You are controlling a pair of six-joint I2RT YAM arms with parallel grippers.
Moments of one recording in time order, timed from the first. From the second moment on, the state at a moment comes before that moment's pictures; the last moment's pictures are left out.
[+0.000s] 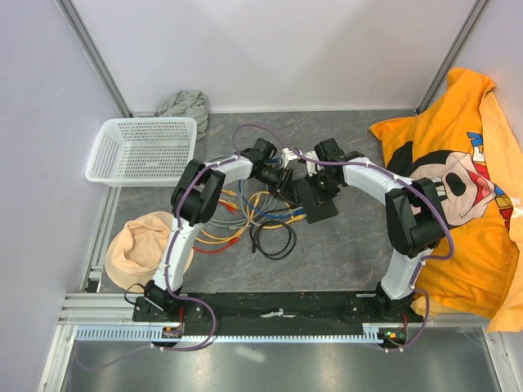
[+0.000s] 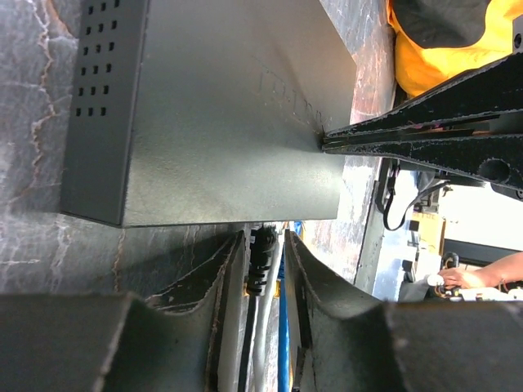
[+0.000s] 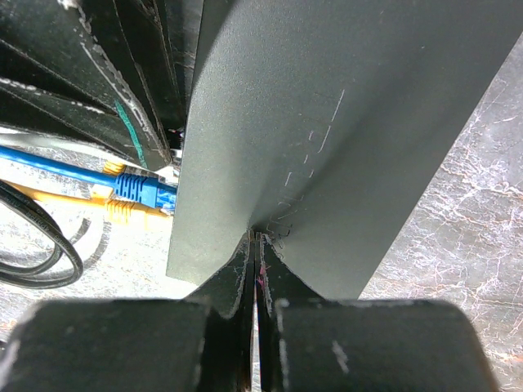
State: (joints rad) left arm -0.53 2.43 1.74 -0.38 1.09 -0.18; right arm 0.39 1.82 1.25 -0.65 -0.18 -0.12
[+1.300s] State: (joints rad) left arm -0.50 2.44 1.76 -0.54 1.11 -0.04; right arm 0.38 1.86 1.29 -0.70 -0.20 -0.12
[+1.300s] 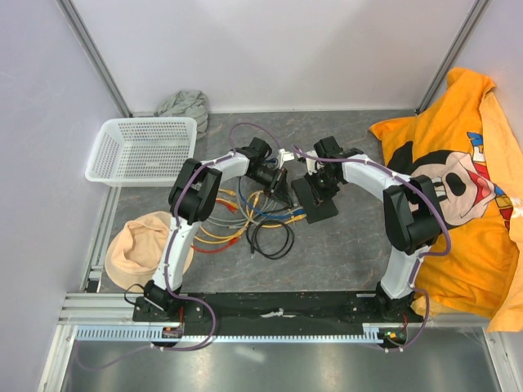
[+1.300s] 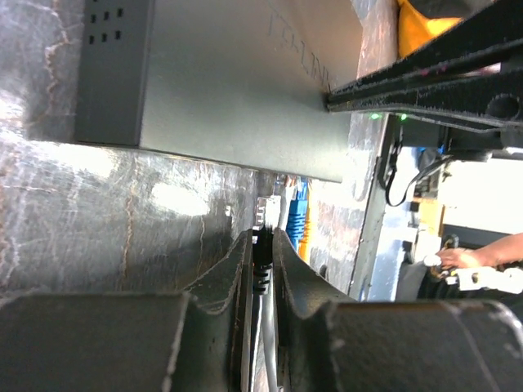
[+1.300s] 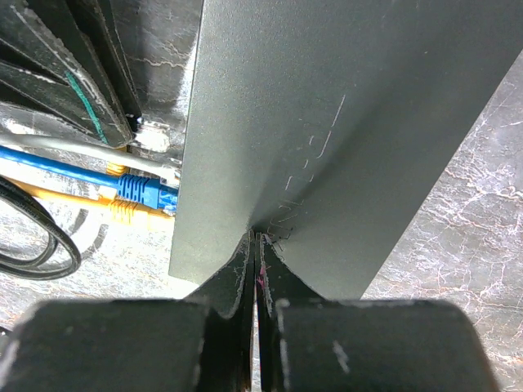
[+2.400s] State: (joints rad) left arm -0.36 2.32 1.91 -1.11 0.86 0.55; right arm 0.38 1.89 1.34 -0.74 -0.20 -0.12
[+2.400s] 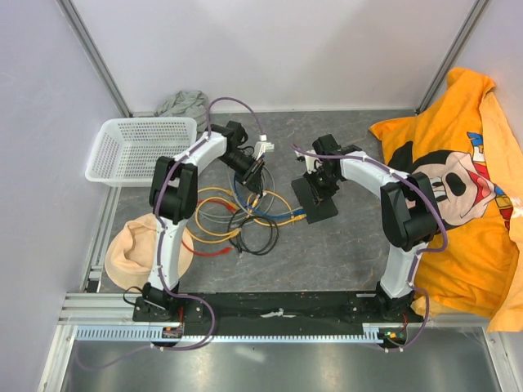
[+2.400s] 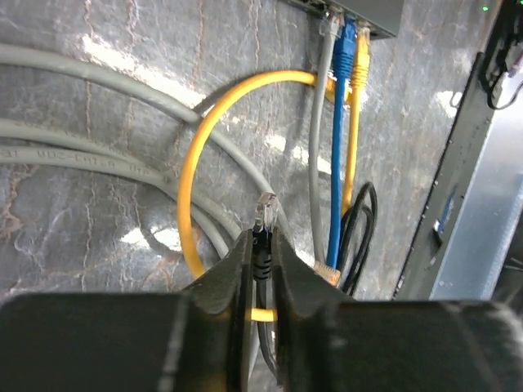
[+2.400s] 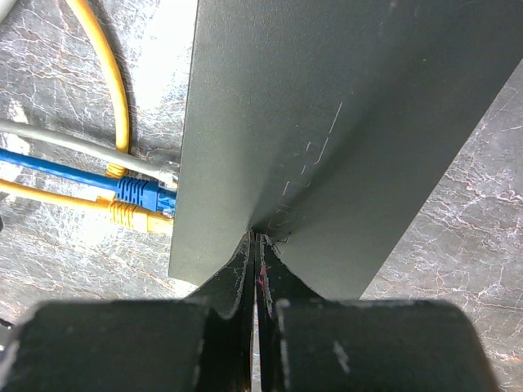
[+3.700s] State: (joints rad) left arm -0.31 1.63 0.88 -0.46 0.47 0.10; right arm 0.38 1.90 1.35 -0.75 -0.20 -0.11
